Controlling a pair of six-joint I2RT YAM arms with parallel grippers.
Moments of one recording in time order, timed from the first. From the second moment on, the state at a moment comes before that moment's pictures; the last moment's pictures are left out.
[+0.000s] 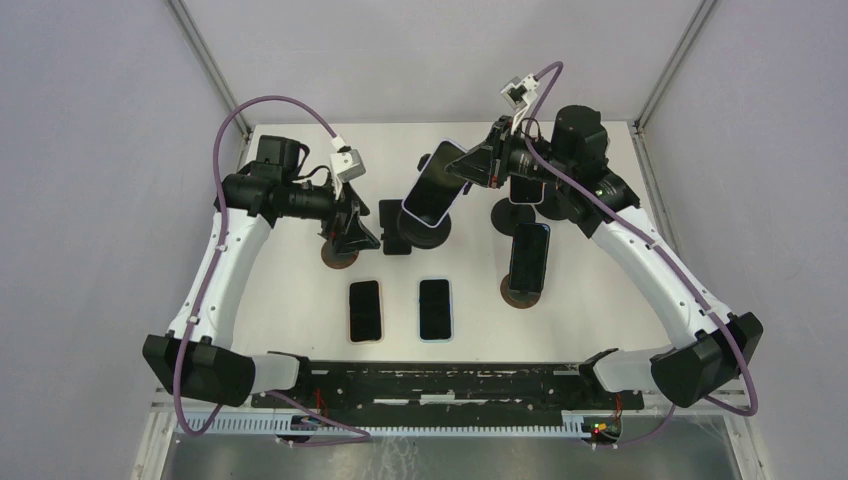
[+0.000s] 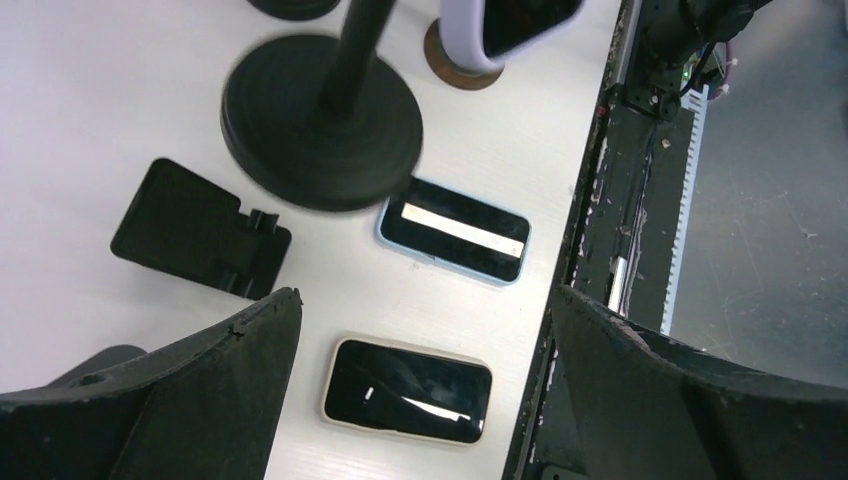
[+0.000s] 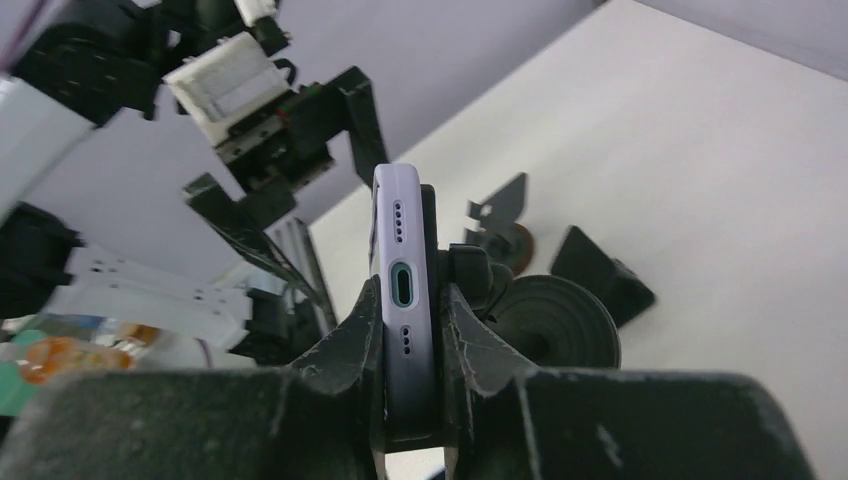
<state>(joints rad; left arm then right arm) -0.16 1.32 1.42 -1.11 0.97 0.67 0.46 1.36 1.44 -0.21 -0.66 0.34</state>
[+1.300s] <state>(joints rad) -0.07 1.04 1.28 -0.98 1.20 0.61 0.64 1.33 1.21 0.52 -0.81 0.99</state>
